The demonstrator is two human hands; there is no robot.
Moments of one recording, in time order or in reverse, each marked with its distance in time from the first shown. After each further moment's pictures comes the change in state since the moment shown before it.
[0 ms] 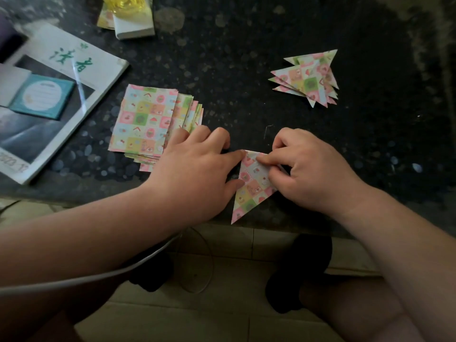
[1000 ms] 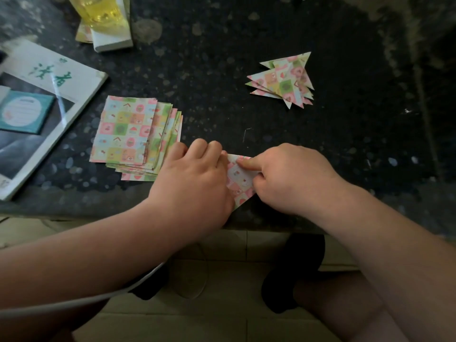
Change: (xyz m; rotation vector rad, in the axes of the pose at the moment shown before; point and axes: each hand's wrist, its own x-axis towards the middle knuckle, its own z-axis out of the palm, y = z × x) left_hand 0.002 0.035 -0.004 0.144 -0.091 -0.002; right_hand 0.004 -0.026 -0.026 -0.202 -0.400 0.275
